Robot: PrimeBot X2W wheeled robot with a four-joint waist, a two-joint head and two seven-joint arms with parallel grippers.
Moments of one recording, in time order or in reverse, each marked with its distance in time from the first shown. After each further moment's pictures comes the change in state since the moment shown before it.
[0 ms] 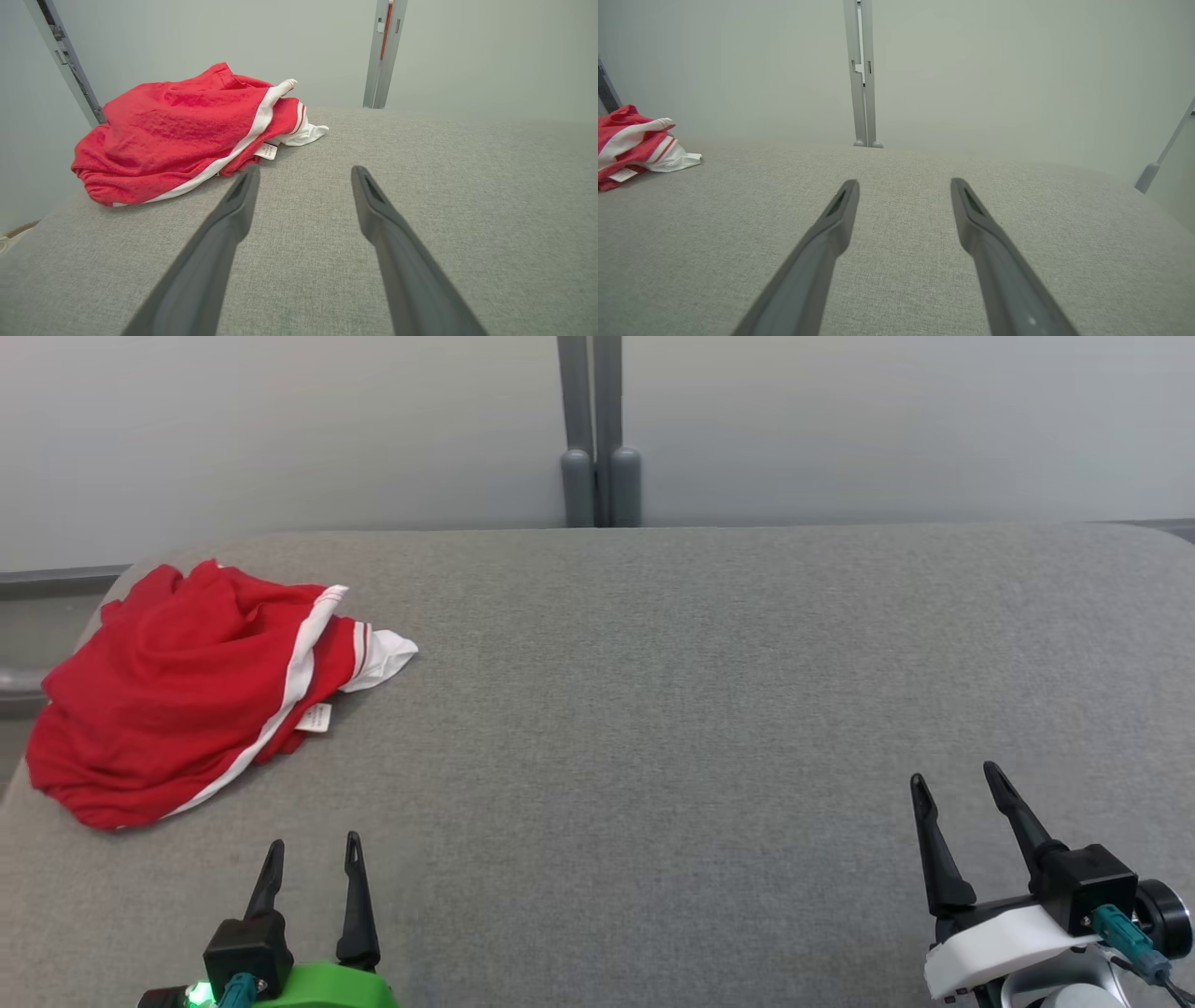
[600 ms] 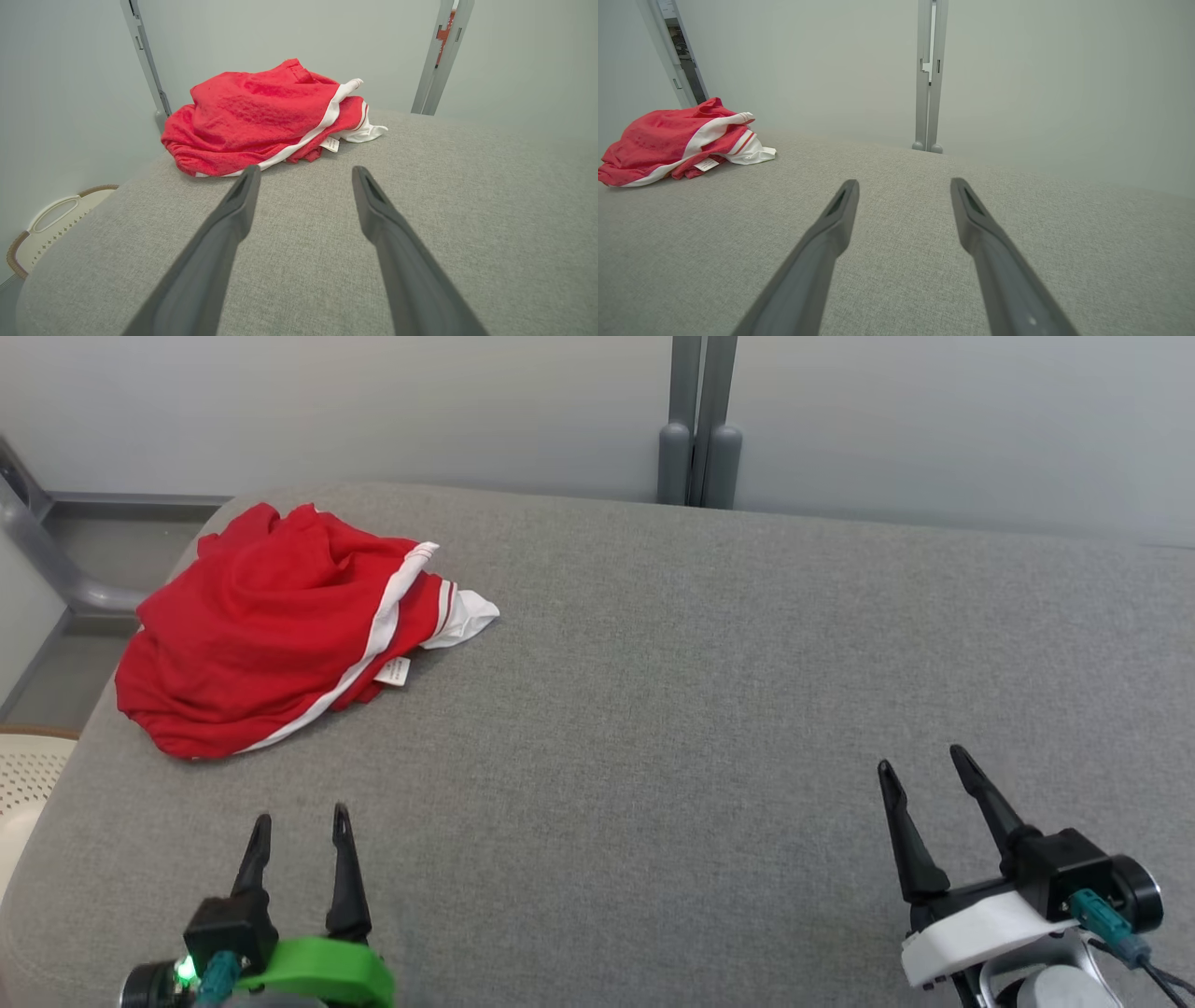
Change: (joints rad) left arm -0.010 0.000 0.012 -0.026 -0.026 0.000 0.000; right arm -0.023 -0.011 0.067 -0.009 0.027 0.000 0.000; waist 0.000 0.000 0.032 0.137
